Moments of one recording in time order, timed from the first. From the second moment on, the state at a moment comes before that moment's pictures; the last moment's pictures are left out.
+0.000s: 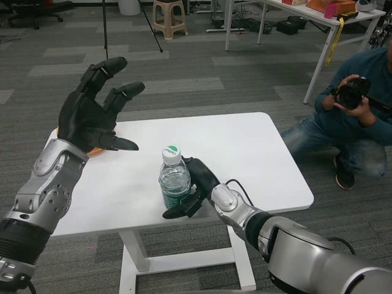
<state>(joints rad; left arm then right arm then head) -0.46 0.35 -0.17 0.20 -0.78 -0.19 -0.23 -0.67 -0.10 0.94 1.19 0.51 -0.65 -0.11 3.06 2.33</state>
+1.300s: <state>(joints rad) -0.45 0.35 -0.17 0.20 -0.78 -0.19 -0.23 -0.63 -0.23 0.82 1.04 0.50 -0.64 -0.05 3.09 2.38</state>
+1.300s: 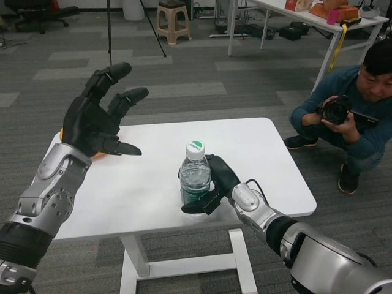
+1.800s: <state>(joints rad) -0.42 0.34 -0.17 0.20 -0.78 -0.19 -0.23 -0.68 -0.30 0.81 0.92 0.50 -0.64 -0.04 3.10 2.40</state>
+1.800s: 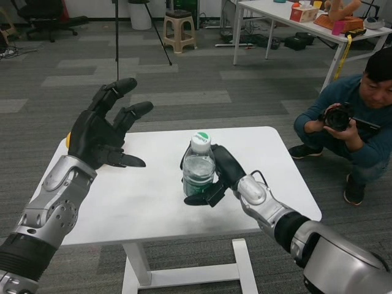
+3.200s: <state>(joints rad) -0.39 0.30 -0.20 0.22 -0.77 -0.19 -0.29 -0.80 -0.46 0.75 0.67 0.50 -0.63 -0.04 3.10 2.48</state>
